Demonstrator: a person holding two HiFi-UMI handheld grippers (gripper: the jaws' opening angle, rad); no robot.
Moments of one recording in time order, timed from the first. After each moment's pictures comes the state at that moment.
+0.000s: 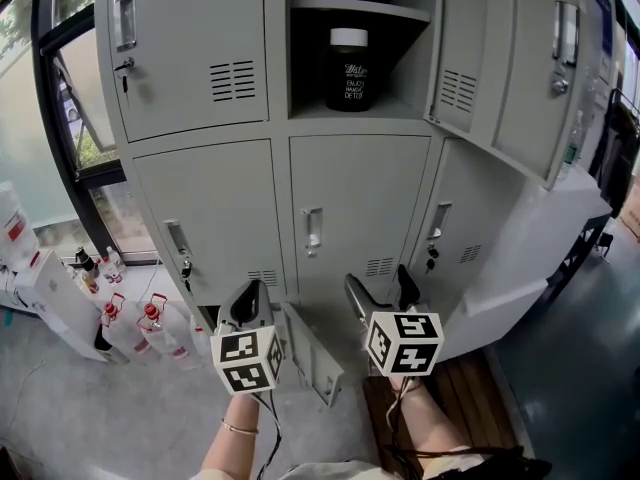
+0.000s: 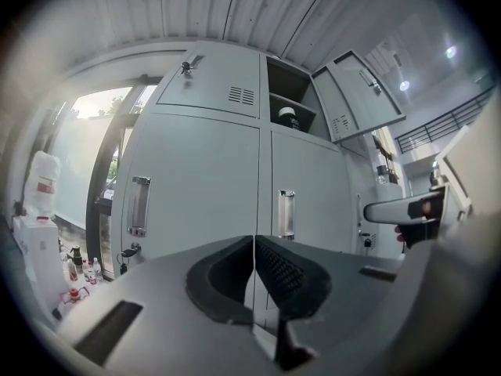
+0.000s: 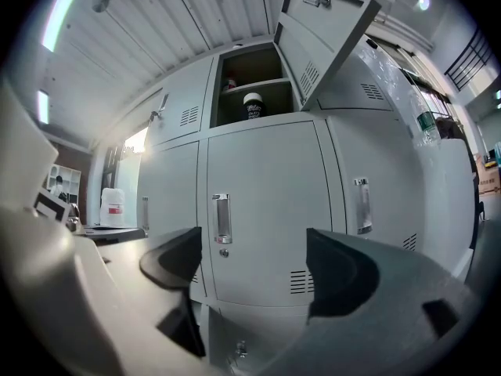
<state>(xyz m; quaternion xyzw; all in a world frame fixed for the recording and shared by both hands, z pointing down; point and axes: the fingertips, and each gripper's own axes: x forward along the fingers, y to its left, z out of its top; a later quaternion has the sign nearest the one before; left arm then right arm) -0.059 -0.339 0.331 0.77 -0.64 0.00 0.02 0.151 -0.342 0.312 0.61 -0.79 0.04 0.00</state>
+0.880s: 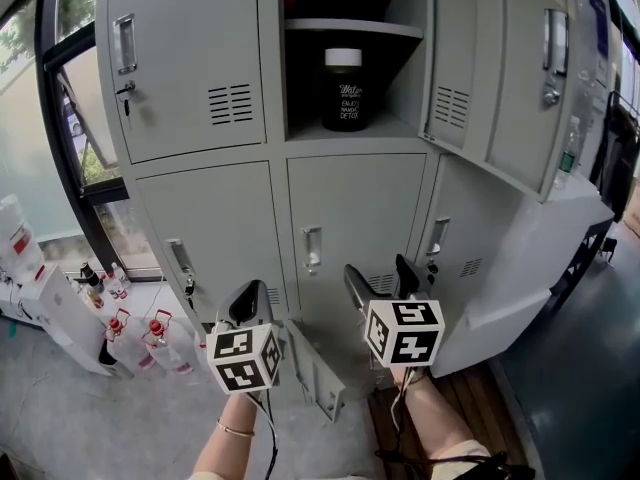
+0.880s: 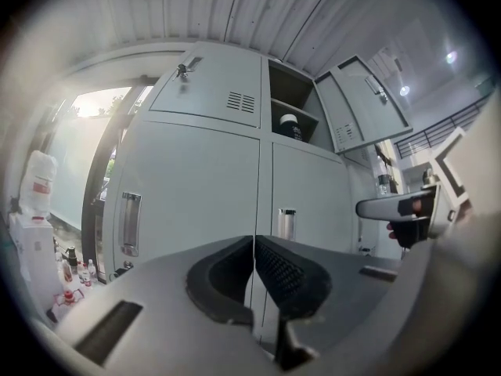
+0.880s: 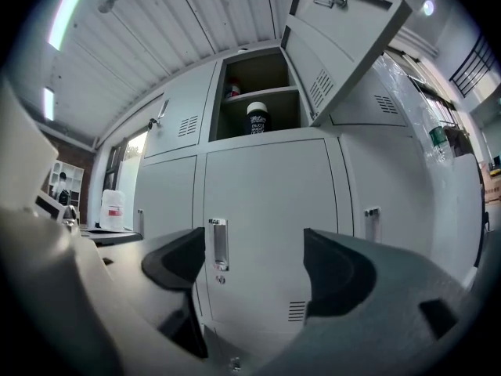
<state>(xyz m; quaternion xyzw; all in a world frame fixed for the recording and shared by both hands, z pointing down) -0.057 -0.352 0.298 0.77 -0.64 -0.02 0.02 0.148 -0.363 0.266 0.60 -0.80 0.01 0.00</state>
